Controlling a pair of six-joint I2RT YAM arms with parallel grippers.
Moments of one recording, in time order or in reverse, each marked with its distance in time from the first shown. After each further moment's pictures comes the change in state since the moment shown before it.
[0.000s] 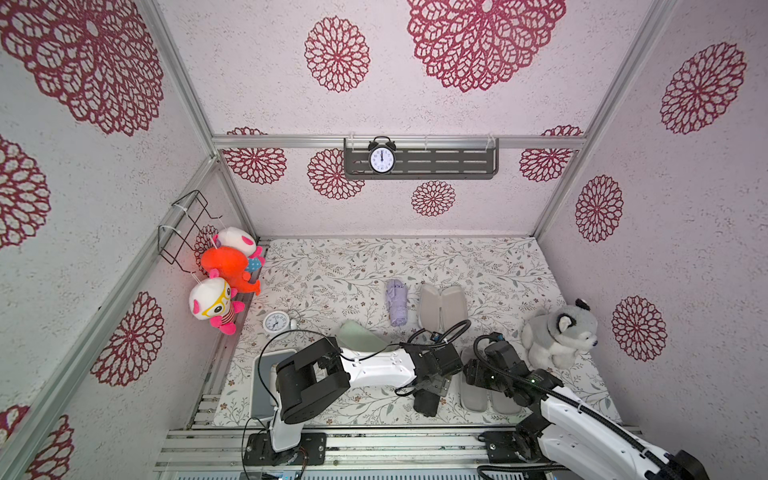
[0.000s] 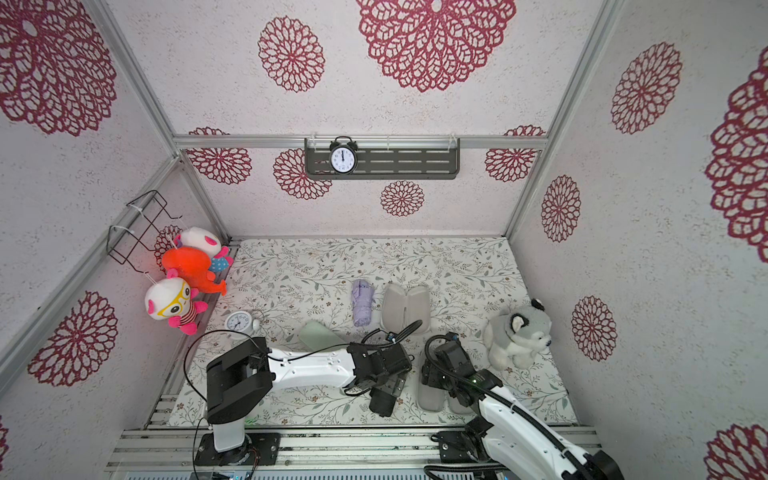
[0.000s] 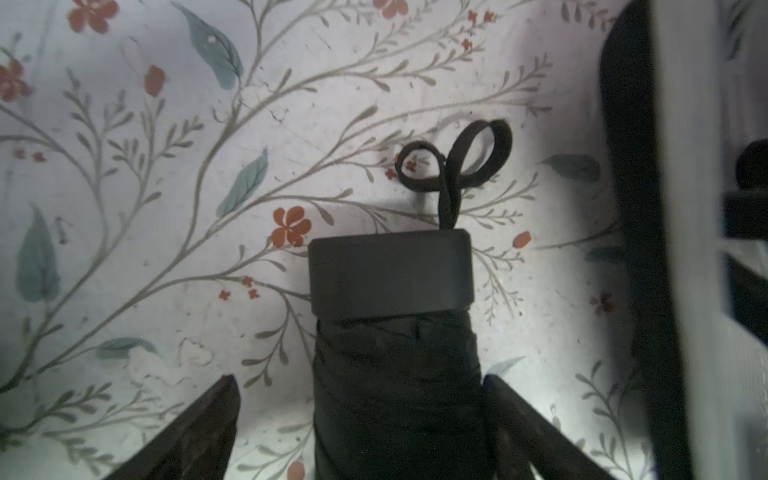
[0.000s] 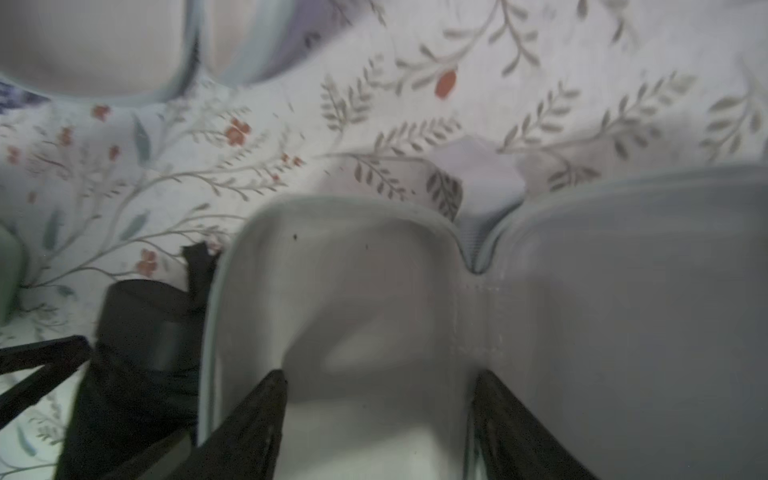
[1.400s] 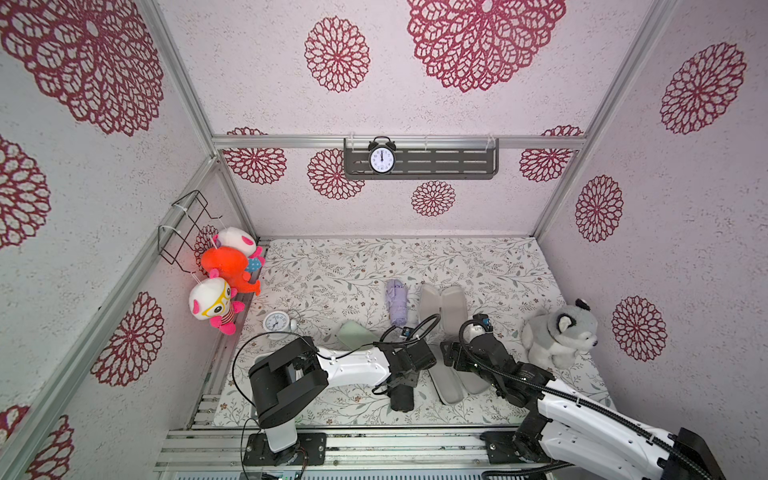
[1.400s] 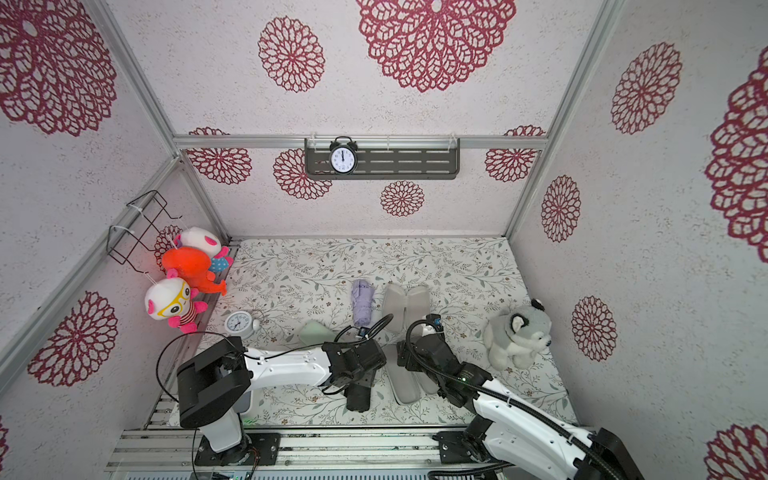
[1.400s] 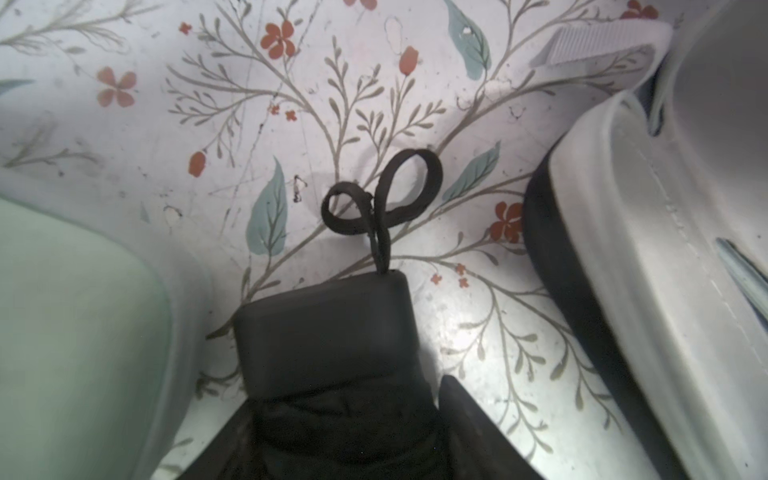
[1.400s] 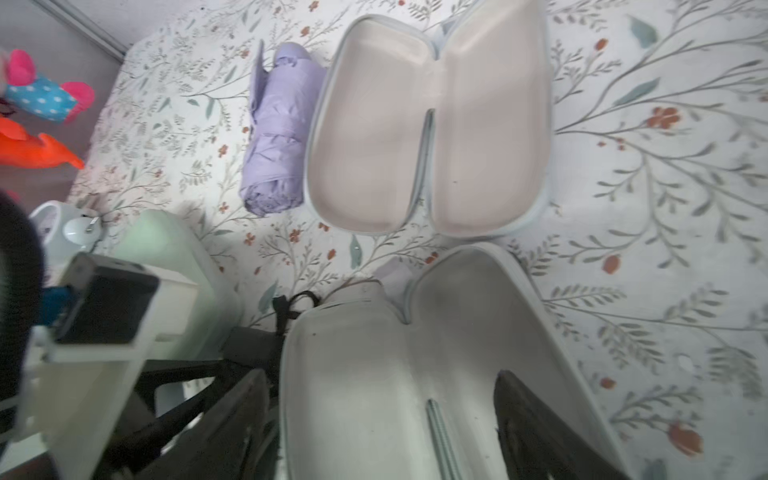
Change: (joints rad) left arm 0.095 -0.155 -0.239 0.076 -0.050 -0.053; right arm 0.213 0.012 0.131 0.157 0.211 0.056
